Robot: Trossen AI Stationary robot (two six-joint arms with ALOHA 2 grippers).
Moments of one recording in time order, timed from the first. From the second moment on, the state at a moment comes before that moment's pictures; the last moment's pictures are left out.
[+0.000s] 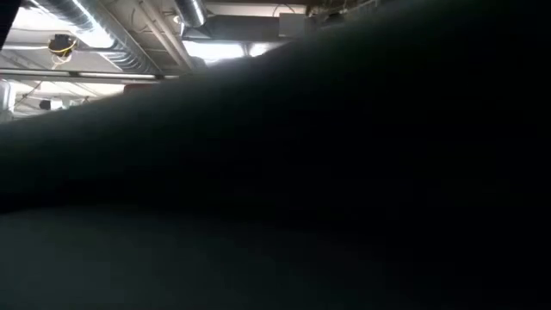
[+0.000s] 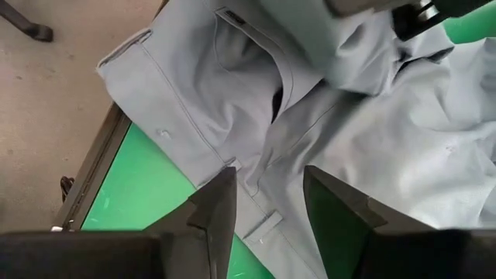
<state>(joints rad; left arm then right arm) -0.46 2.25 1.72 0.23 0.04 -1.24 1.03 2.08 2.02 -1.51 0.43 0.55</state>
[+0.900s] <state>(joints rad) -0.49 2.27 1.72 0.28 -0.10 -0.73 1.03 2.08 2.02 -1.51 0.43 0.55</state>
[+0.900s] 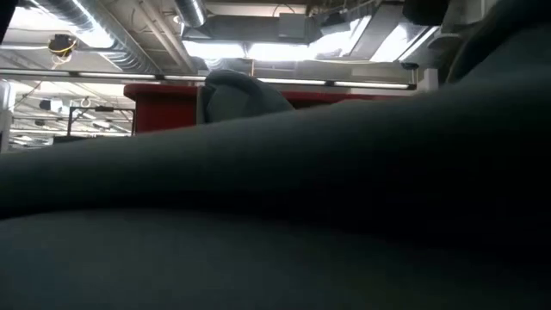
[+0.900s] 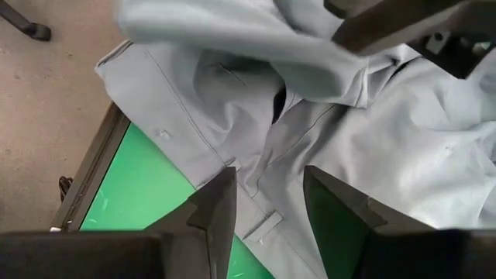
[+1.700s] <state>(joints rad) -0.47 2.26 1.72 0.25 0.00 -0.29 1.21 2.08 2.01 -1.33 0.66 1.10</state>
